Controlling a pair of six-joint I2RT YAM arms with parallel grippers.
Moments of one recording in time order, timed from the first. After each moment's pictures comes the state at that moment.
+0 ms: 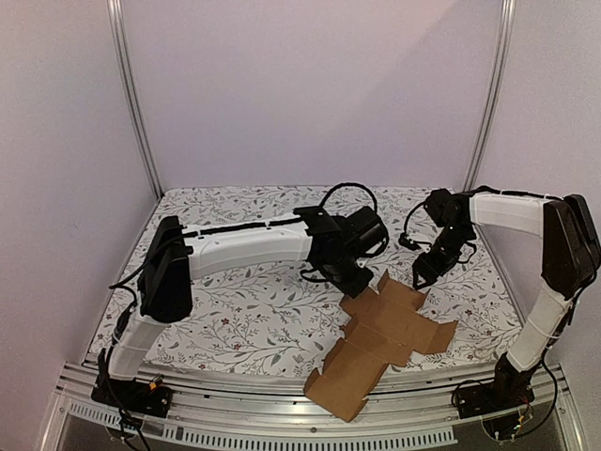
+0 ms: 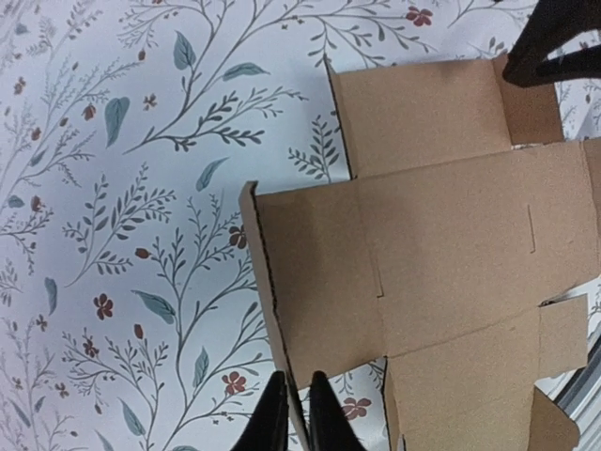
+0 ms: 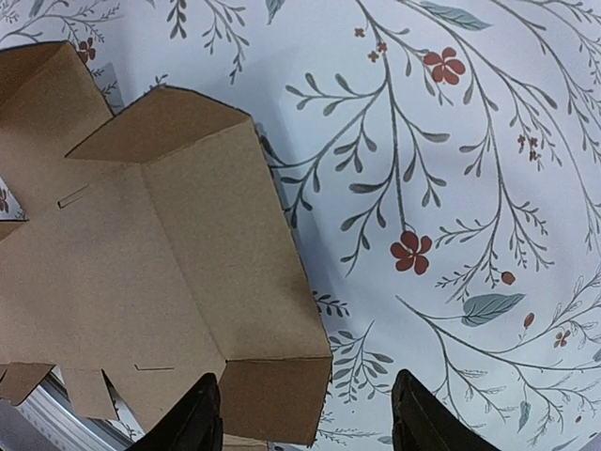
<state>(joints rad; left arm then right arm) -1.12 2.35 2.13 -0.91 -0.16 -0.25 0.32 1.74 1.21 -0.93 -0.17 -0.31</state>
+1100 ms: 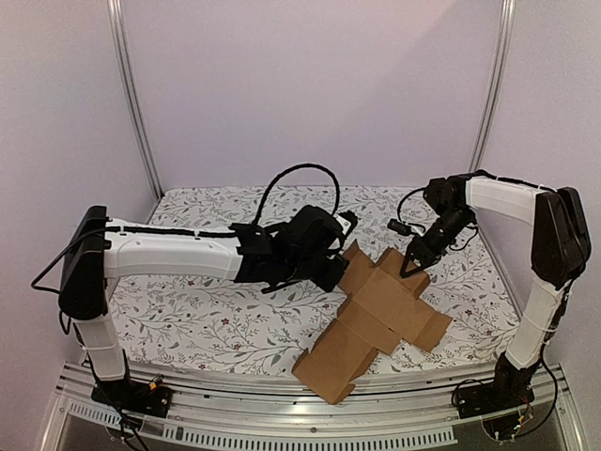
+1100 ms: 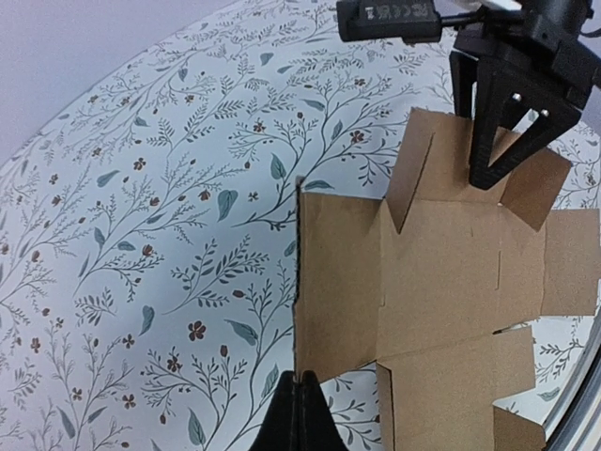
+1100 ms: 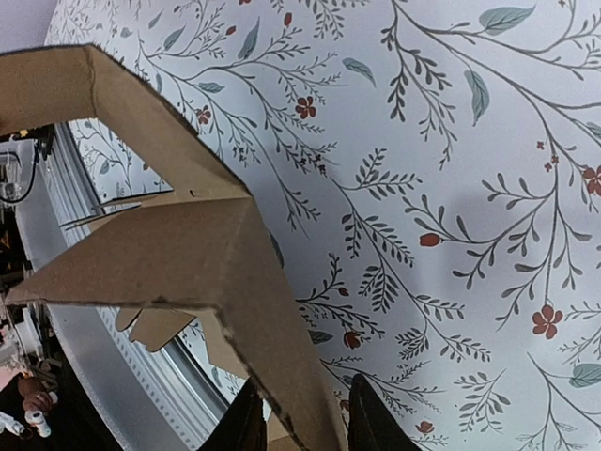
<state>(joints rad) -1.13 1.88 1.44 -0.28 -0.35 -0.22 0.29 1.84 1.41 -1.13 -0.58 -0.37</state>
